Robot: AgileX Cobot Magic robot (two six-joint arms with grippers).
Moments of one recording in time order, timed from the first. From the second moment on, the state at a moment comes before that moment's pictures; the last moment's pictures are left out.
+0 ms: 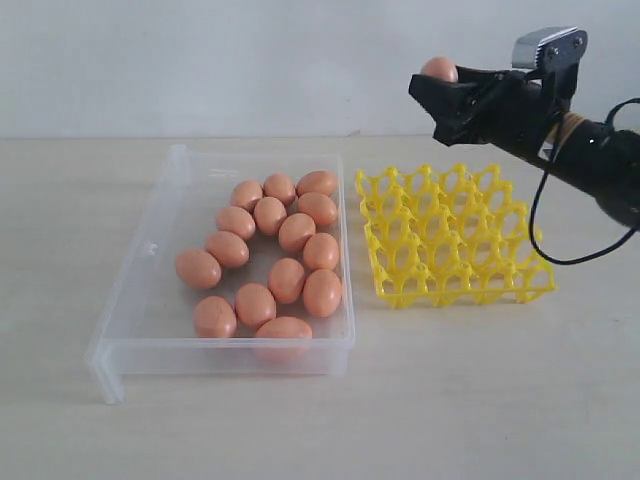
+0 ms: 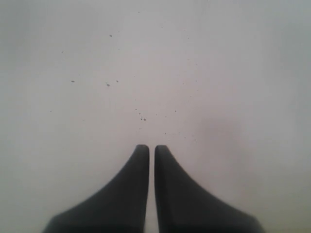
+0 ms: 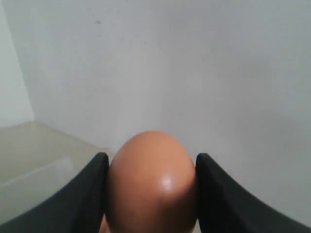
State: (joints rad) left arm -0.03 0.00 0.00 0.16 -0.29 -0.23; right arm -0.10 2.07 -1.08 -0.79 -1.19 0.55
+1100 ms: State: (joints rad) left arm -0.03 0.00 0.00 0.16 -0.29 -0.23; right arm -0.06 2.46 -1.52 -1.17 -1.09 0.77
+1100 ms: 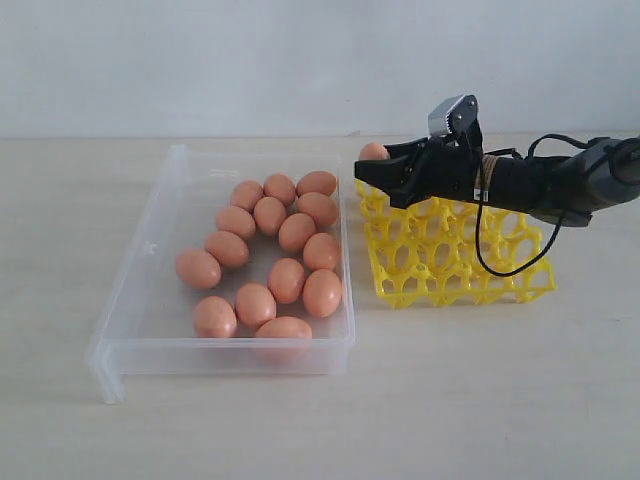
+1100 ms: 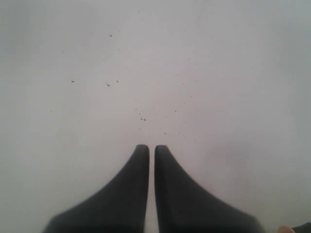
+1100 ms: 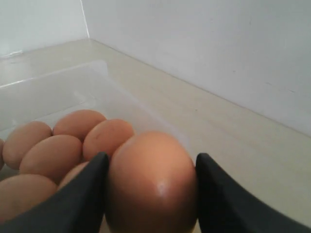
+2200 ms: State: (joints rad) left arm -0.03 0.00 0.00 0.16 -0.29 -0.23; right arm -0.06 2.49 -1.52 -1.05 -1.08 0.76
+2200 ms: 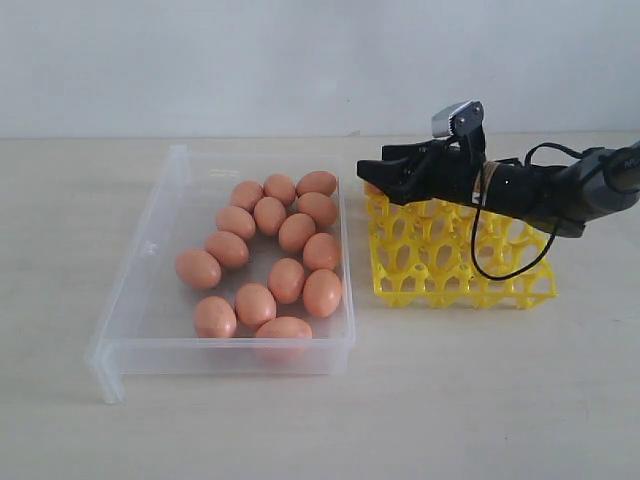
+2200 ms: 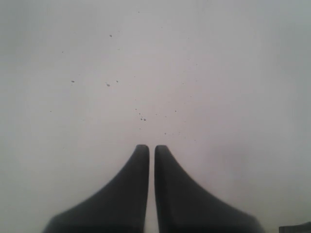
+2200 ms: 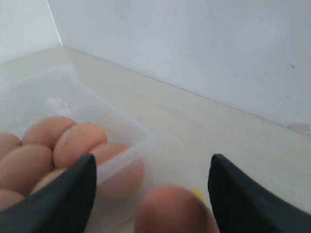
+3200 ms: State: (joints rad) left arm -0.03 0.00 0.00 0.16 -0.29 -0.23; right arm -0.20 2.03 -1.04 -1.07 -1.22 0.54
